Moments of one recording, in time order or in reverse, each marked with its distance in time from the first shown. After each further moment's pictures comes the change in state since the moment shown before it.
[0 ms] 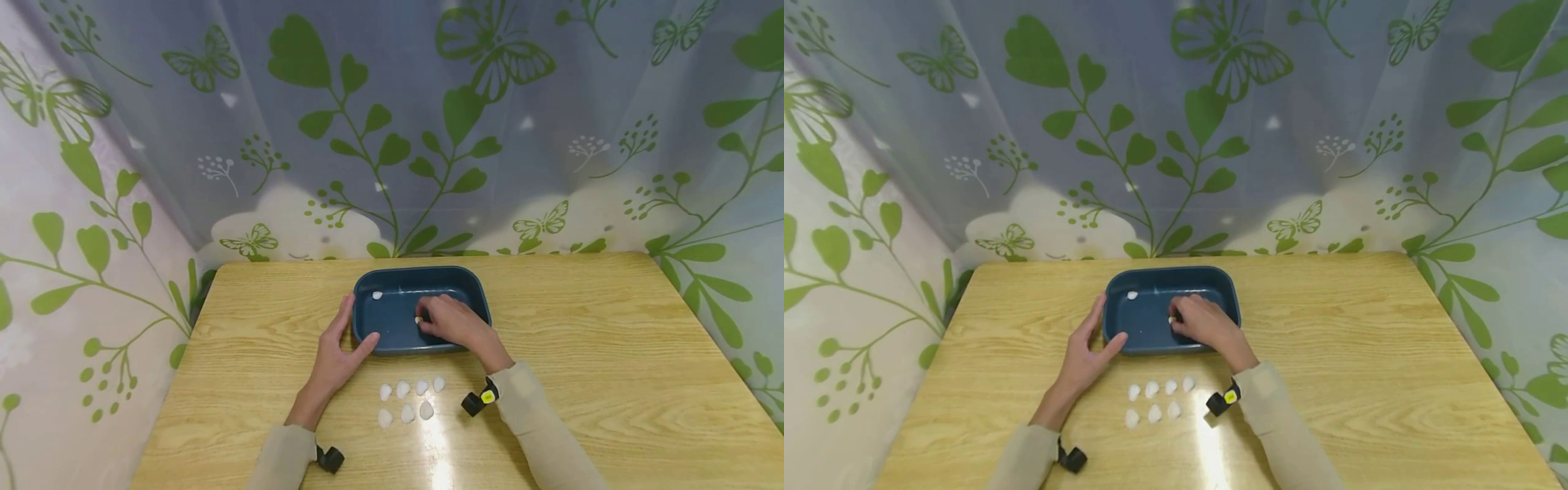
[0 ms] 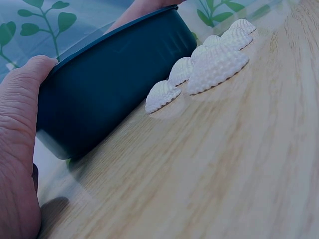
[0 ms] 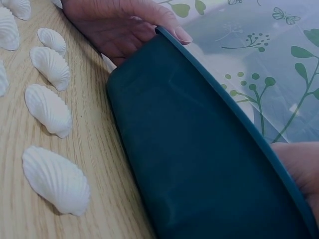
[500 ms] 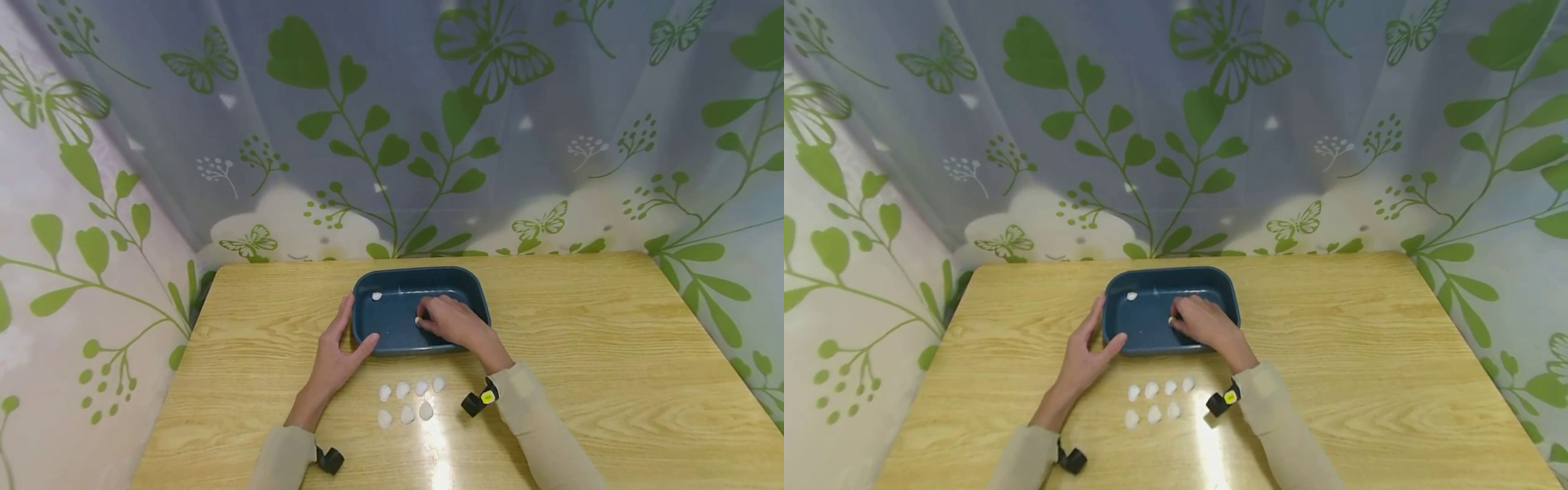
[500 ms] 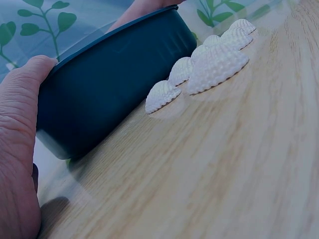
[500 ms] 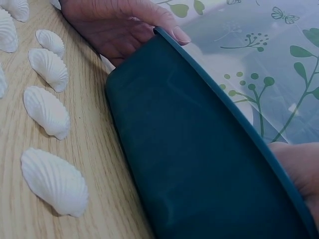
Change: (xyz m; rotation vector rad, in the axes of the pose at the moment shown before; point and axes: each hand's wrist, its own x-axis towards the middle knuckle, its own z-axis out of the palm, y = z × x) left_hand 0.001 0.000 0.000 0.007 -0.001 0.010; right_hand -0.001 0.000 -0.001 -0.021 0.006 0.015
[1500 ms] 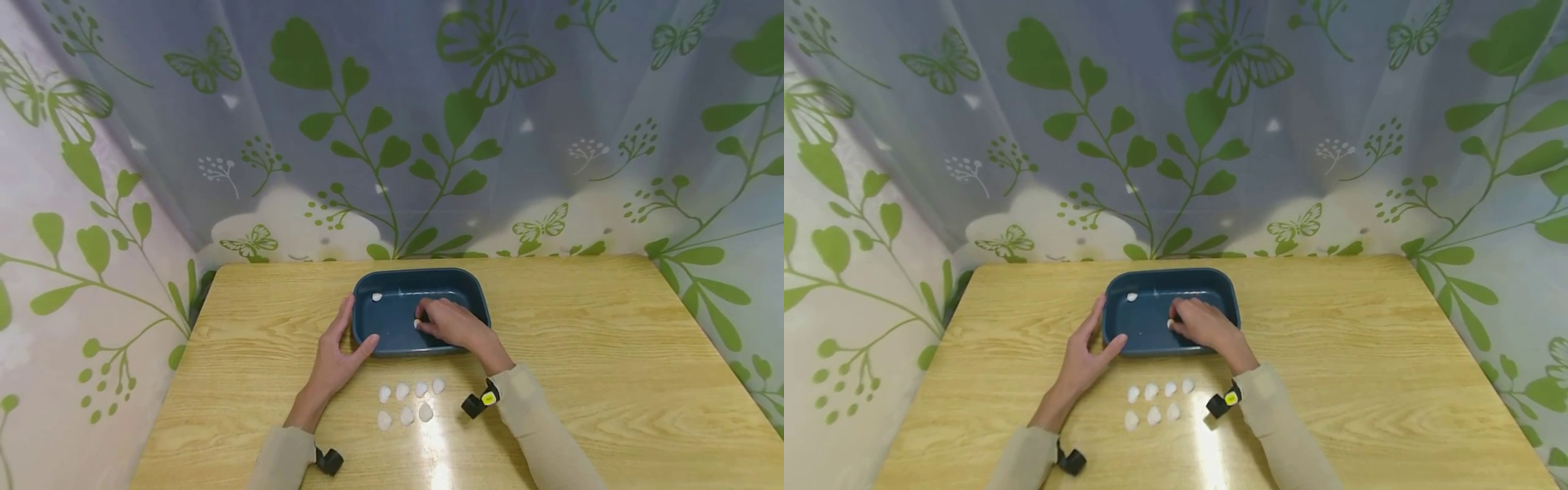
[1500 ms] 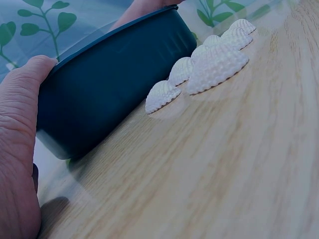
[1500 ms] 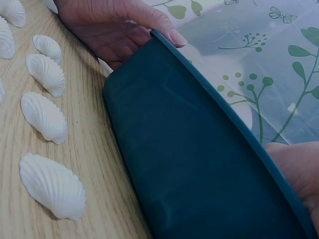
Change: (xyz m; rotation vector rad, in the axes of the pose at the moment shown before) left_hand -0.001 0.001 -0.001 -0.001 -0.001 -0.010; right_hand -0.001 -0.002 -0.001 0.056 -0.024 -0.025
